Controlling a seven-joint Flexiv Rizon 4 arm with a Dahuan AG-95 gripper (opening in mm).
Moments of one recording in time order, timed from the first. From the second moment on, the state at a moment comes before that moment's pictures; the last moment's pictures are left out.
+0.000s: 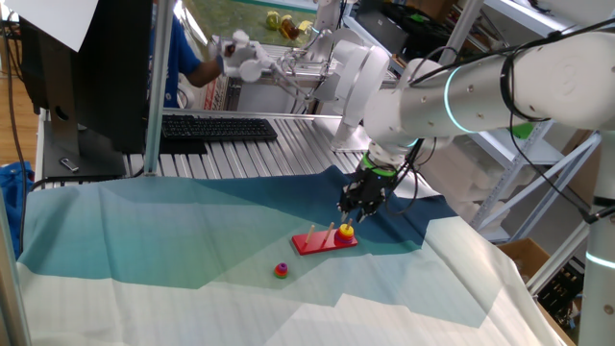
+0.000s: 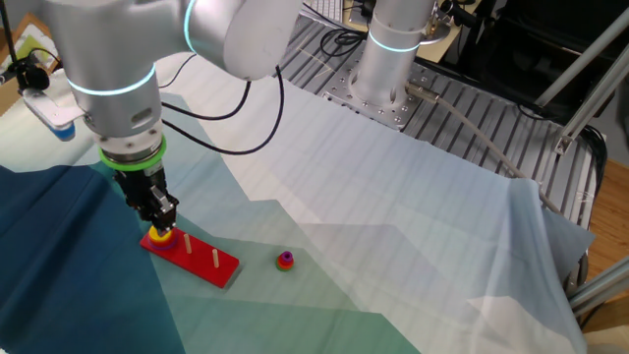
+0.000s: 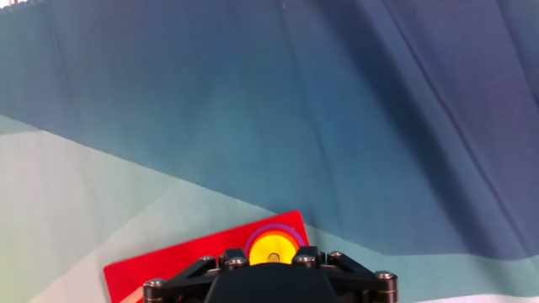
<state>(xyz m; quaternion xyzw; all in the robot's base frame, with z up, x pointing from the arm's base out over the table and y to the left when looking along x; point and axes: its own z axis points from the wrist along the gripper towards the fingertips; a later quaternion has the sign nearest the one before) 0.664 -0.157 0.065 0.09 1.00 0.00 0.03</state>
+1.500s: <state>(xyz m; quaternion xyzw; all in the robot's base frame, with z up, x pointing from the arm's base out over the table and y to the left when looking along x) 0.669 -0.157 0.058 0.09 1.00 -0.01 -0.02</state>
